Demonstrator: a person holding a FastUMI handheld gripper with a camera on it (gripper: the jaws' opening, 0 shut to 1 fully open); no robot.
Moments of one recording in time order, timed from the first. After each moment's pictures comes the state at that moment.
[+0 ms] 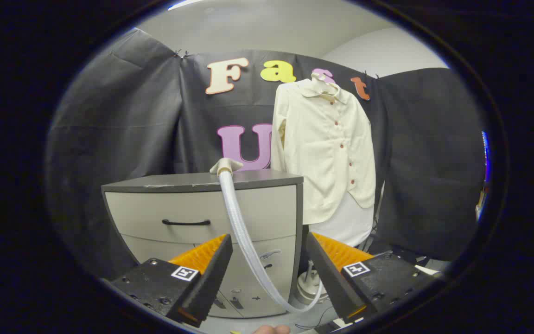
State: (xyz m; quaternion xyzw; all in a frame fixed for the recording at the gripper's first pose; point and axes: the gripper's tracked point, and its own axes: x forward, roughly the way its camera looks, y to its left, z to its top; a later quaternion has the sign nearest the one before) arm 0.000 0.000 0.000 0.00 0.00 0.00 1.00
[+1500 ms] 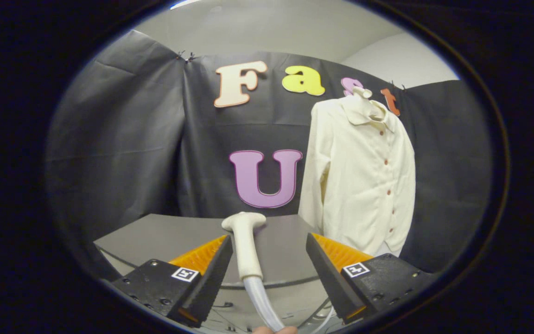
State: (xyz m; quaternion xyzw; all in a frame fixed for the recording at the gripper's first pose) arm 0.158 0.080 0.149 -0.01 -0.02 0.05 1.00
